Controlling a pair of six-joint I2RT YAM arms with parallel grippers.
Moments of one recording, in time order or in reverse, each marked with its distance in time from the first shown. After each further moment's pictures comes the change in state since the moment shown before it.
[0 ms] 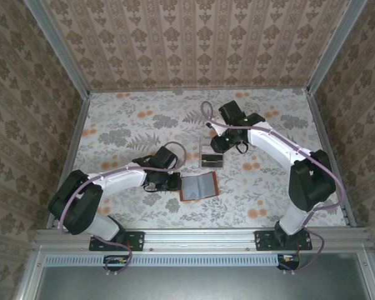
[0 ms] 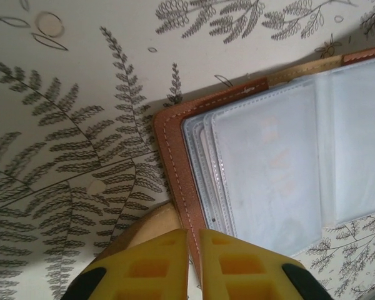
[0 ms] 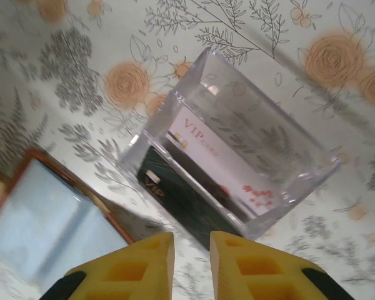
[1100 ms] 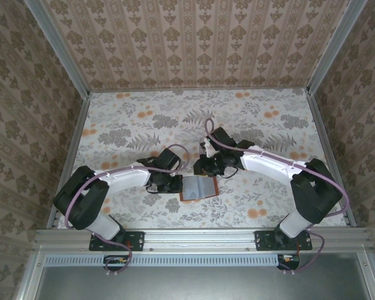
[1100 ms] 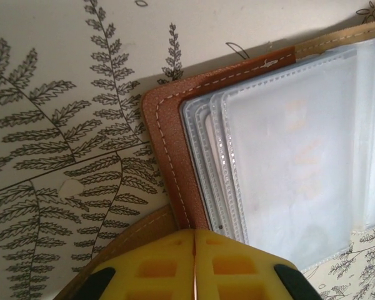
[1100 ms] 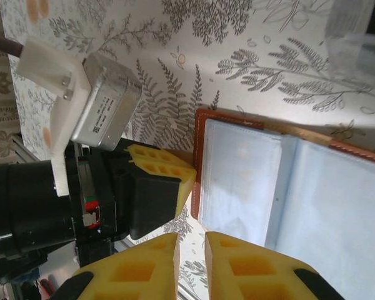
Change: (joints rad) left arm -0.021 0.053 0.002 0.009 -0.001 -0.015; right arm 0.208 -0.087 -0.297 0.291 -0.277 0.800
